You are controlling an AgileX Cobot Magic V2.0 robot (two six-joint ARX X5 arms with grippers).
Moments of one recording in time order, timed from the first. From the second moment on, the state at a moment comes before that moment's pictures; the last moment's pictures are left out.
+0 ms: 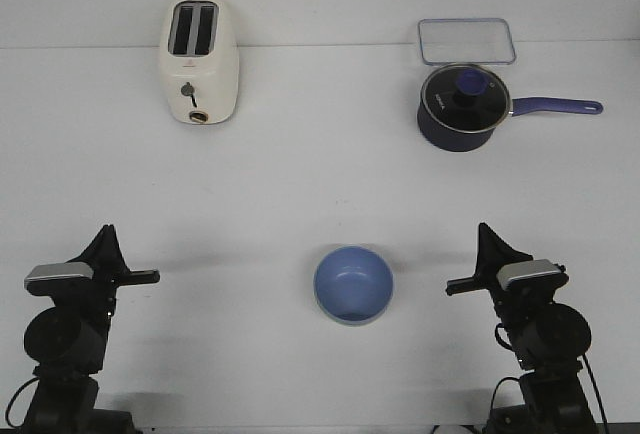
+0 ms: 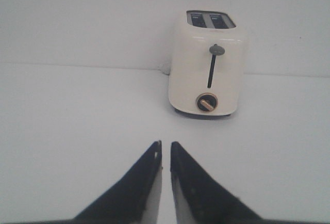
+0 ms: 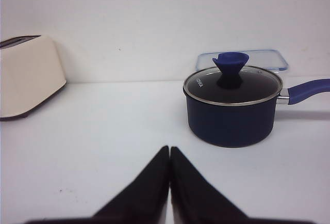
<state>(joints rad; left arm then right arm) -0.09 0.46 0.40 0.15 -0.16 -0.04 0.10 0.46 0.33 0.12 -0.11 0.14</state>
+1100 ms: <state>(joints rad) 0.00 0.04 0.07 0.15 -0.01 0.03 0.10 0.46 0.33 0.17 -0.11 0.14</state>
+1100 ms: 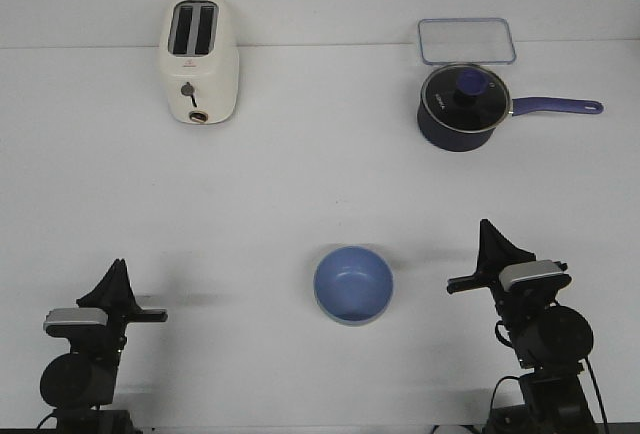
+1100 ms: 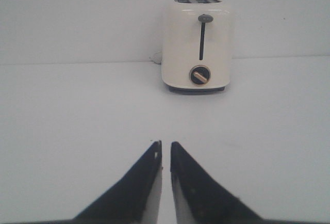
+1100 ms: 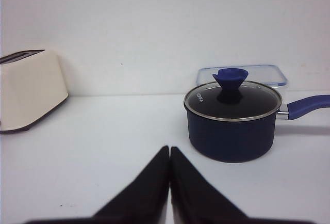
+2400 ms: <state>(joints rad) 0.01 0.00 0.03 0.15 -0.01 0.02 0.08 0.29 0.26 0.15 -0.06 -0.05</state>
